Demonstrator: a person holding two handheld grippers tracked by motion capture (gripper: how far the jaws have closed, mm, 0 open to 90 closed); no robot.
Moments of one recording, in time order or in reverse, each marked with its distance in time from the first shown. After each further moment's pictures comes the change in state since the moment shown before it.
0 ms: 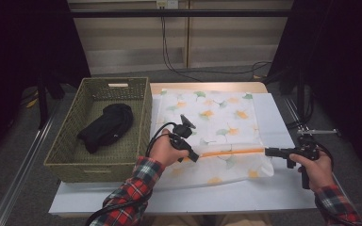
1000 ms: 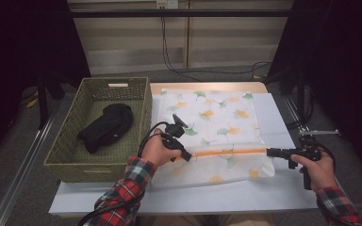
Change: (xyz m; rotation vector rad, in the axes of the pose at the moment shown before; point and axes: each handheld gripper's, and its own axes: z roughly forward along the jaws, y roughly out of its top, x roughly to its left) left arm 0.012 -0.011 -0.018 -0.004 0.023 -0.002; right arm 0.000 -0.001 -0.003 0.002 -0.013 -0.007
